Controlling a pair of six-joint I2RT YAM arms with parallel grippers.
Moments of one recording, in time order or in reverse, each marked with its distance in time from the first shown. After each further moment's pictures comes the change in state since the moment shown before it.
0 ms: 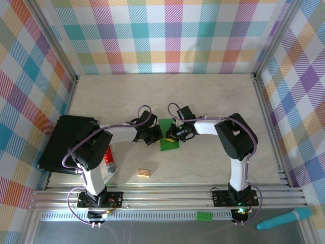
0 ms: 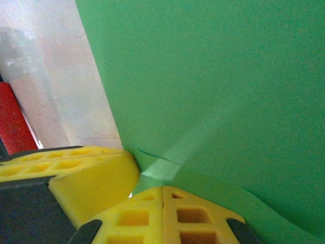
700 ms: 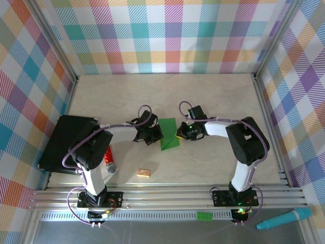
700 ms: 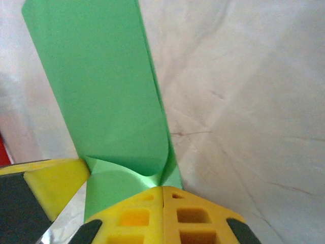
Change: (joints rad) left arm -0.001 0.004 0.007 -0.011 -0.007 0.001; right arm -0.090 -0.141 -0.119 -0.010 0.130 -0.053
